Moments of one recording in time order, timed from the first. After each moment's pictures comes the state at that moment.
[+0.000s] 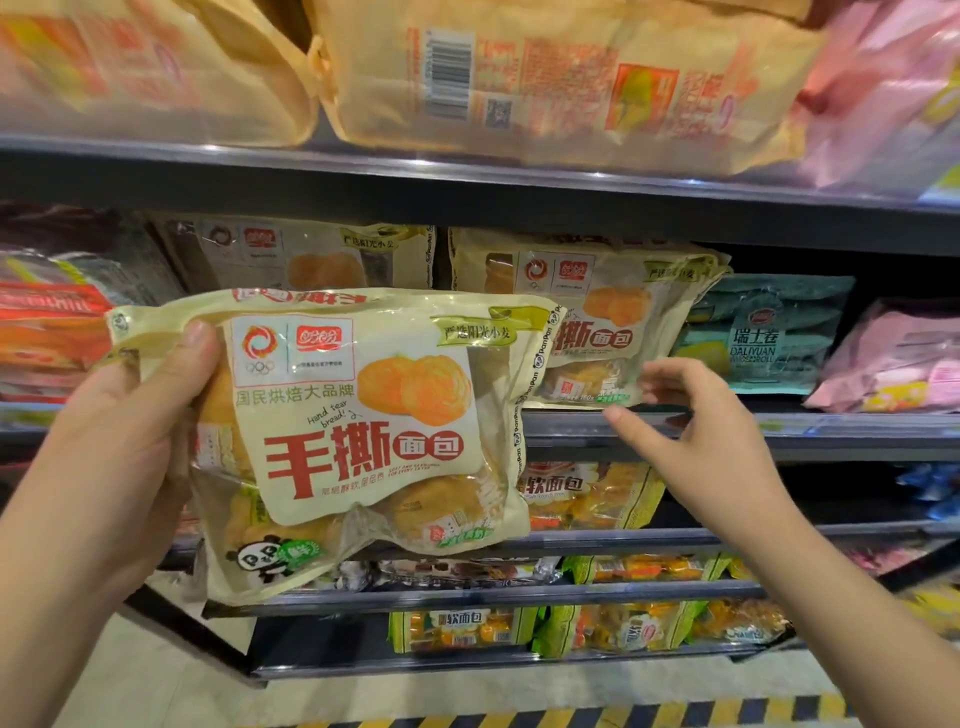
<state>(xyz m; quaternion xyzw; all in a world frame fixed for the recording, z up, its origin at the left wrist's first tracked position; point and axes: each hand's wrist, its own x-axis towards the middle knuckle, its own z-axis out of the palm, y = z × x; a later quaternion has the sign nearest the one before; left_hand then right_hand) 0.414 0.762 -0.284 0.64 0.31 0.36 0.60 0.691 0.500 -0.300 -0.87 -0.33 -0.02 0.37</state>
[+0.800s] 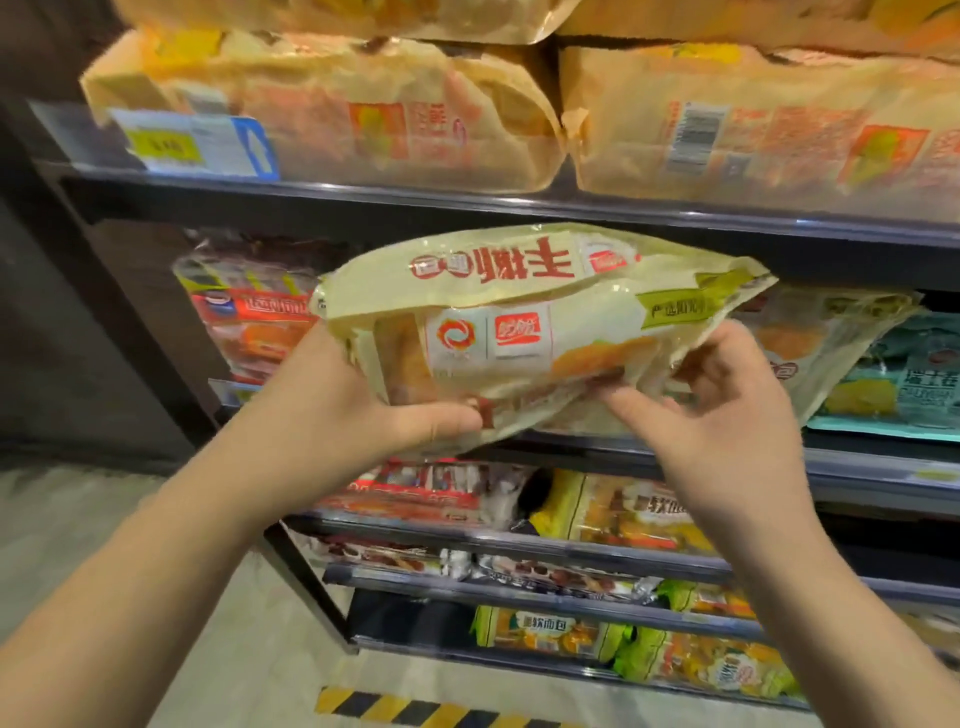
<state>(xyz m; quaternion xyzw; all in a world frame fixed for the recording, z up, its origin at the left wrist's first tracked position) 0.380 0.771 -0.213 0.86 0.19 0.24 0.41 0.565 0.598 -0.244 -0.68 -0.36 0.09 0.63</state>
